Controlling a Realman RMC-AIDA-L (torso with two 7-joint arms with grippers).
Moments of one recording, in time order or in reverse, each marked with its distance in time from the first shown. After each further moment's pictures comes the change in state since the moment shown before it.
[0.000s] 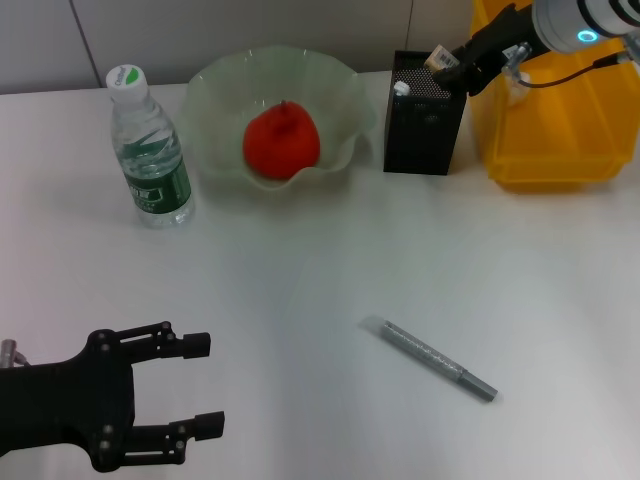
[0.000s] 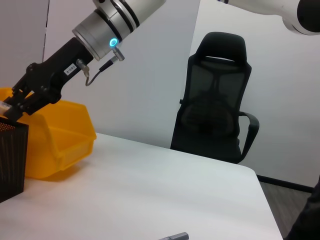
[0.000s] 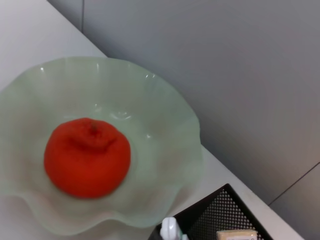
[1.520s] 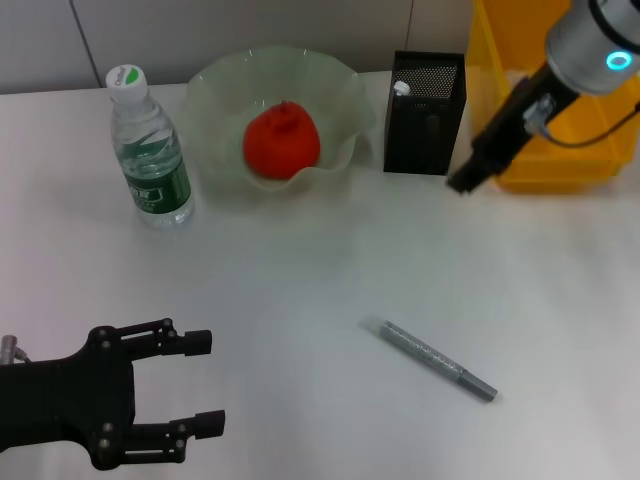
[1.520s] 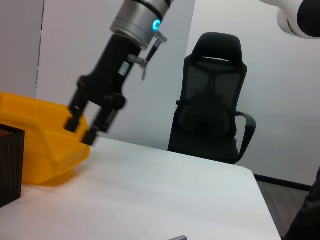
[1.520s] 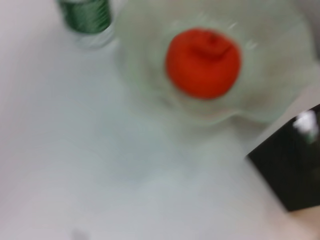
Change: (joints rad) left arm -0.008 0.002 -0.001 0.002 -0.001 0.009 0.007; right arm 0.014 0.038 -0.087 -0.326 -0.119 -0.620 0.241
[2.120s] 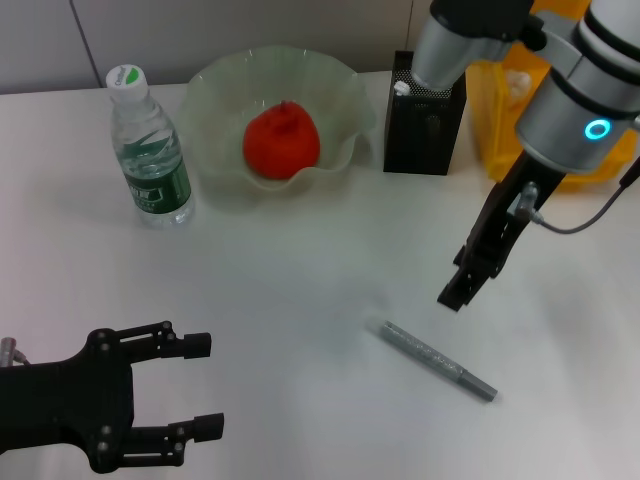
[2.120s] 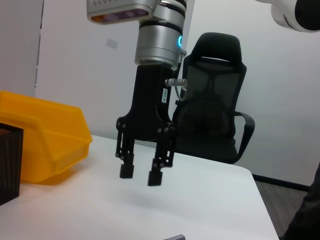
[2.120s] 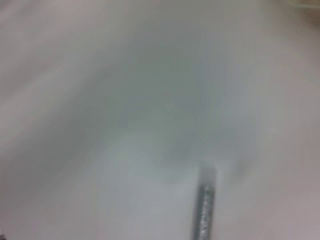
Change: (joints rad) left arm 0.002 0.002 0.001 0.000 0.001 0.004 -0.002; right arm 0.062 0.002 -0.028 0.199 0.097 -0.160 -0.024
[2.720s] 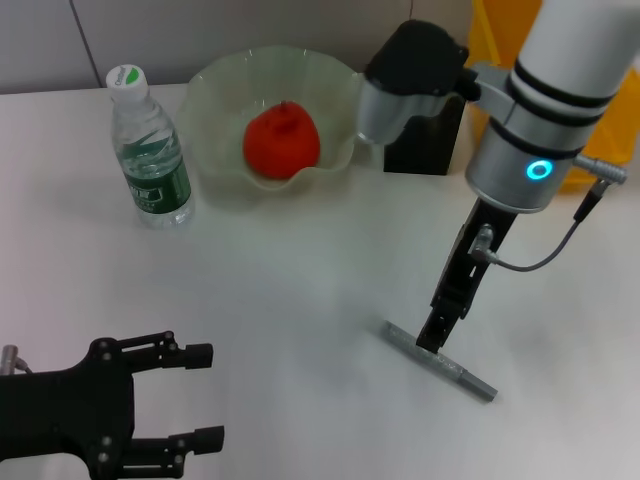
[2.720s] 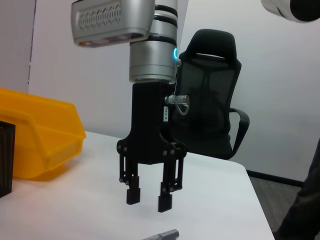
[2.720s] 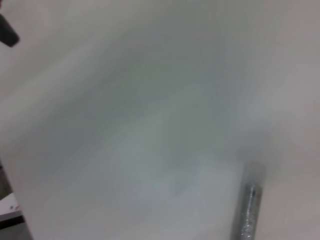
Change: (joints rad) left arm 0.008 0.002 0.021 0.004 0.002 0.001 0.006; right arm 0.055 0.010 -0.152 0.154 0.064 0.076 0.076
